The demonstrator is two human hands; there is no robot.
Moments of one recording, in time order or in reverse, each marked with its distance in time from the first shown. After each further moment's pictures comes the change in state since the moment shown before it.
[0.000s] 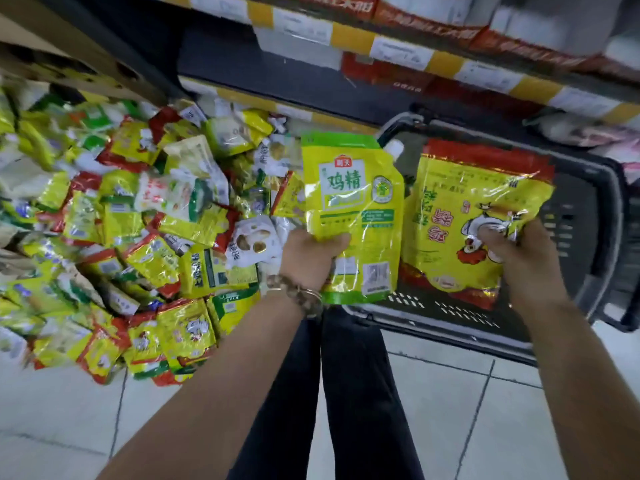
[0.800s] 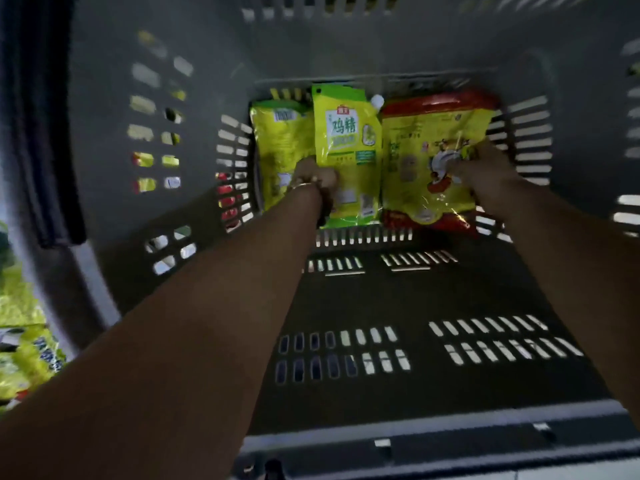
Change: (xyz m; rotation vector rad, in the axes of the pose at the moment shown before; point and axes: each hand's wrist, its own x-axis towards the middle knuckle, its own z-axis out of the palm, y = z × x) left_hand 0.299 -0.161 0.249 0.616 -0.158 -0.141; right_hand 0.241 0.286 0.024 -0.114 0.059 0.420
